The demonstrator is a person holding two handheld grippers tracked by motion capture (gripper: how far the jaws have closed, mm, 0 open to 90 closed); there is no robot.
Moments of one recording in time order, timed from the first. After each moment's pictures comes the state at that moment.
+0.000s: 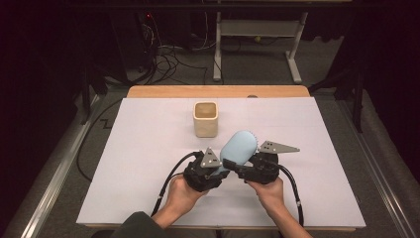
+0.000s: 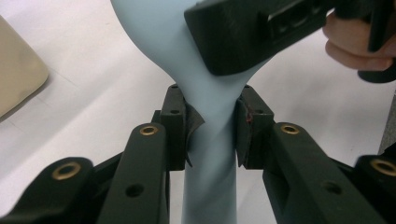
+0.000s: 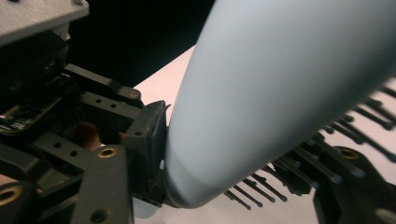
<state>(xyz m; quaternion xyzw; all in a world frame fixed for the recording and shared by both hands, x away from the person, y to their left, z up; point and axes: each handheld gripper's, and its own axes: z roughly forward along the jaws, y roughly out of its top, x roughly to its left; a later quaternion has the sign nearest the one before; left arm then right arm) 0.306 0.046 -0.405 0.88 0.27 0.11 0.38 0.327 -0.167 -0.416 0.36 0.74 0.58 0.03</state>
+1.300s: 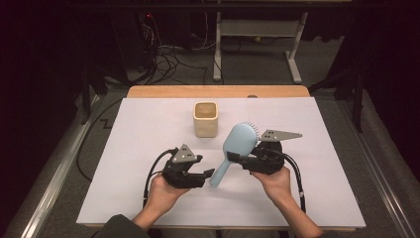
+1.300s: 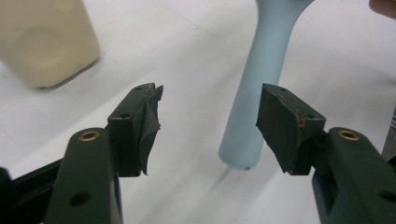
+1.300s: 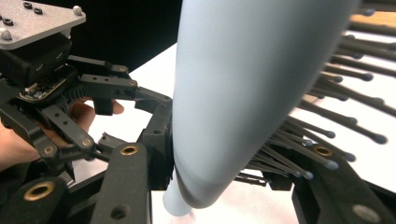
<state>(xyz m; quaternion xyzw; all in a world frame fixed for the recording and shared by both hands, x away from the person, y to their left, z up) 0.309 0.104 -0.406 0.84 0.32 0.10 0.42 0.338 -0.171 -0.383 0.34 0.77 0.53 0.04</state>
